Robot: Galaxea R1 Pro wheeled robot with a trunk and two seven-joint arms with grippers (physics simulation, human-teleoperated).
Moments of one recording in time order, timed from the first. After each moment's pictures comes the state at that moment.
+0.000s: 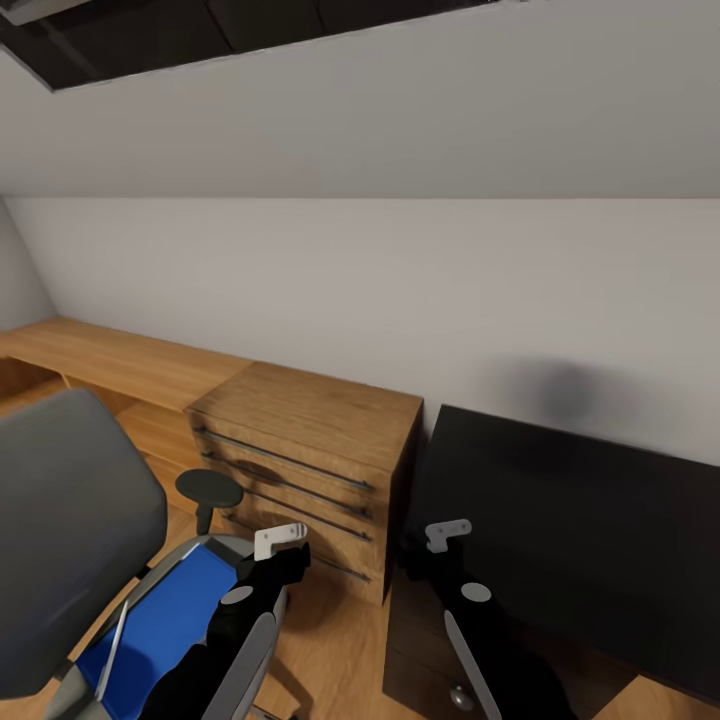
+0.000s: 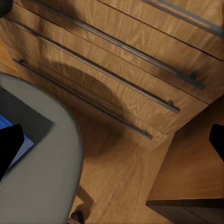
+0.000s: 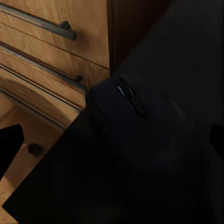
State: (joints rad) left arm -0.28 -0.02 -0.37 -1.33 0.46 0.44 0.53; right arm -0.33 0.08 0.23 -1.13 -0.03 0.33 -0.07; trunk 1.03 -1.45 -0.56
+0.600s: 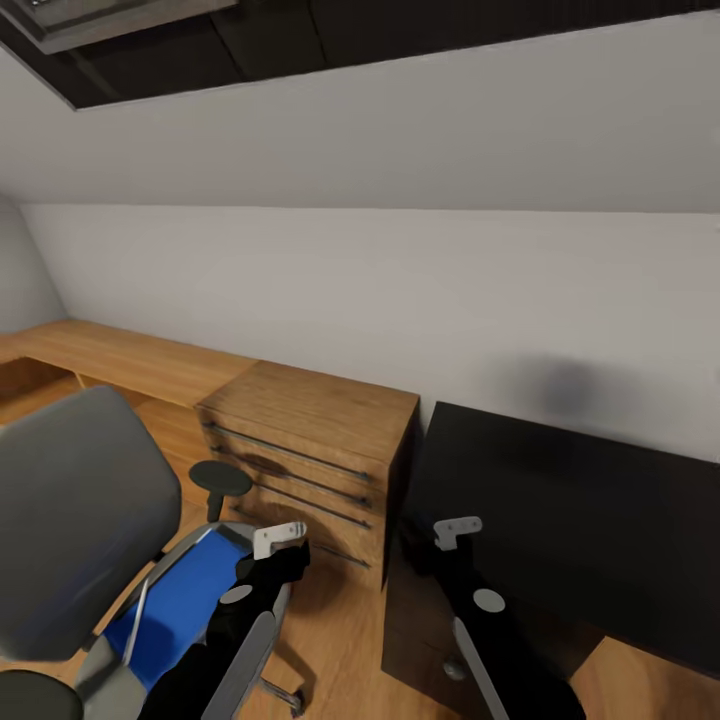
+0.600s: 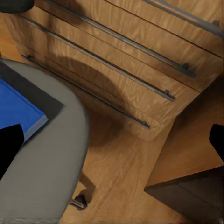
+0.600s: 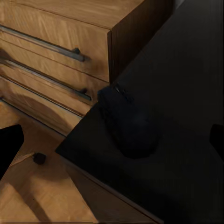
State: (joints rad) left arm -0.28 -0.02 -0.36 -1.34 0.46 0.44 0.53; right arm -0.28 0.06 0.23 -1.26 -0.03 0.30 -0.08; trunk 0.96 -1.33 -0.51
